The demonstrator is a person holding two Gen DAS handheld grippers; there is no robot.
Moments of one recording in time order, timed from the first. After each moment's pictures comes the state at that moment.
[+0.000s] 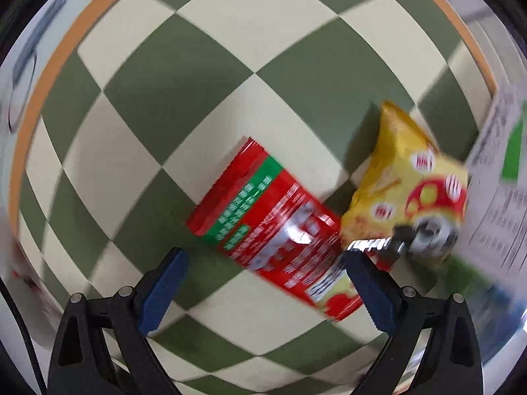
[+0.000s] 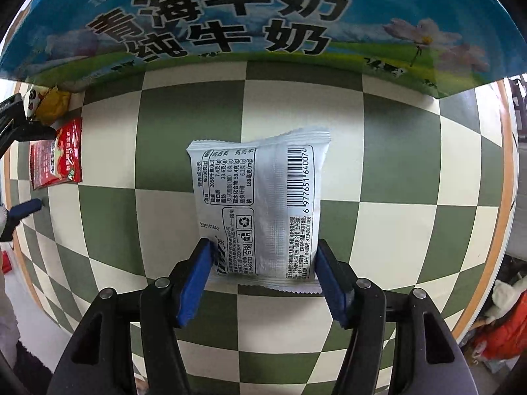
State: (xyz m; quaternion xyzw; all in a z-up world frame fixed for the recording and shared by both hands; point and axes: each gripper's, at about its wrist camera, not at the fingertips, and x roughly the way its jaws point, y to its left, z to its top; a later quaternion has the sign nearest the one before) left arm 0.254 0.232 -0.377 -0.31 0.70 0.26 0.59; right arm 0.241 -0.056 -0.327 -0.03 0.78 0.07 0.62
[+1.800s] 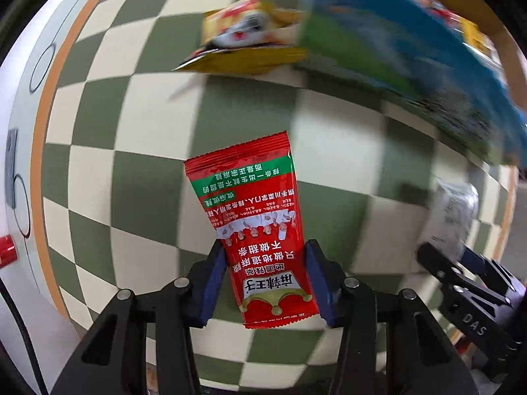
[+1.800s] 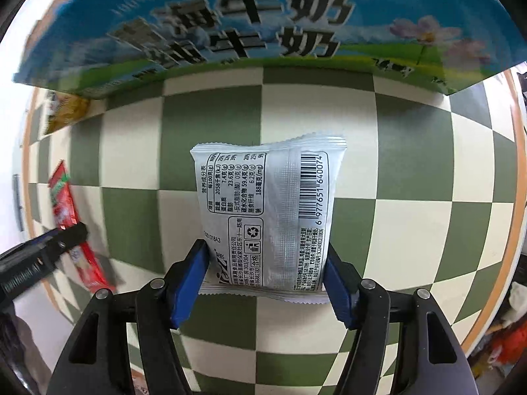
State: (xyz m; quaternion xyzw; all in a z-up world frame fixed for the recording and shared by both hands) left arm 0.245 0.089 -0.341 -0.10 0.74 0.06 0.66; right arm 0.236 -0.040 -0.348 0.01 0.76 0.10 0.64
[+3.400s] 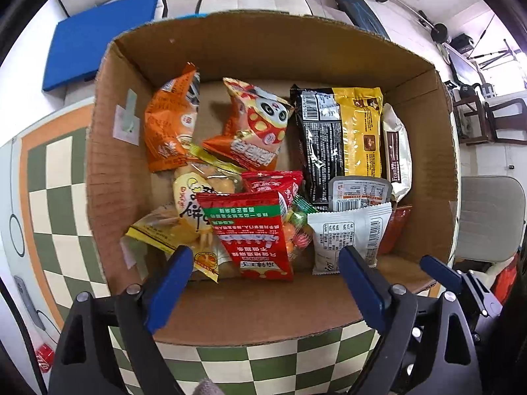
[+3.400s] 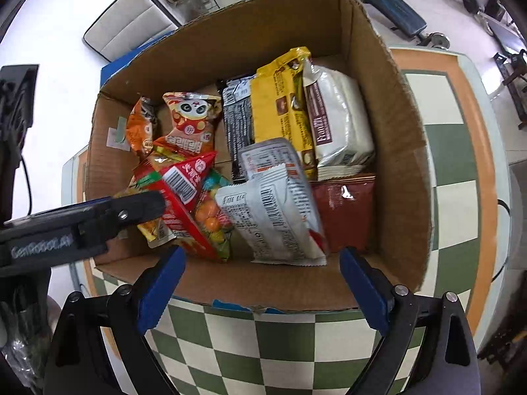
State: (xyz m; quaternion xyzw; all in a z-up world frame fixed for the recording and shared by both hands) left arm 0.437 0.020 -0.246 -0.04 0.72 -0.06 0.69; right arm 0.398 -0.116 -0.264 0.12 0.70 0.09 0.69
